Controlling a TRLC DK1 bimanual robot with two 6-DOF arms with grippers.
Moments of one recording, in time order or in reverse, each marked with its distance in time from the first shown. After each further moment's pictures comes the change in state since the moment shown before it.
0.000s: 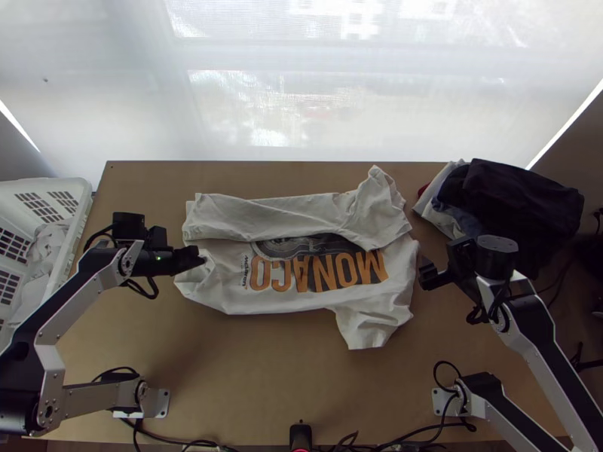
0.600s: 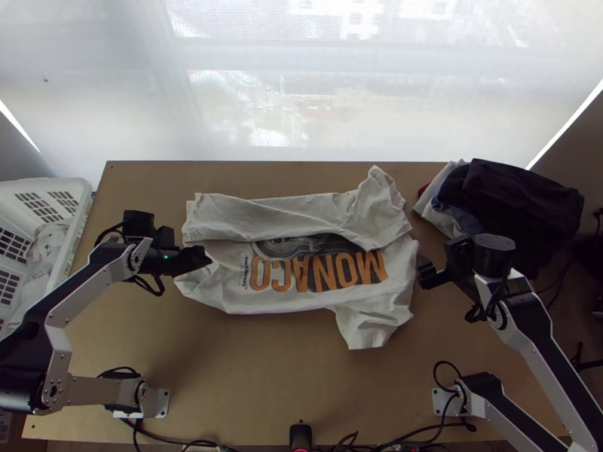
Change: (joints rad) left arm -0.027 0.092 0.015 0.030 -0.013 0.009; right arm -0.004 0.023 -0.005 0.021 -0.002 -0.008
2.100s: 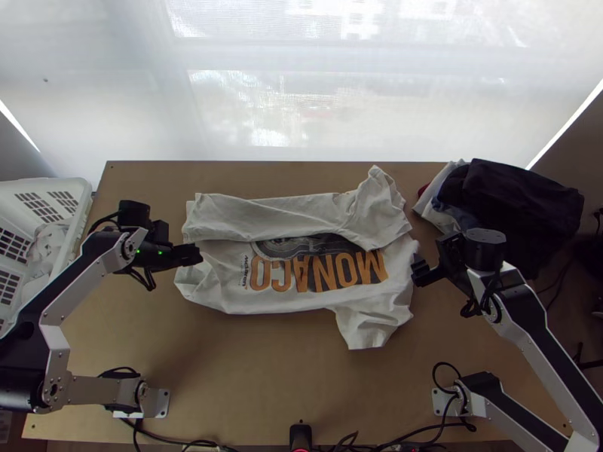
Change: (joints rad) left arm 0.014 0.004 0.108 -0.179 -0.194 0.172; right arm 0.044 0.055 0.036 0.002 0.002 -0.011
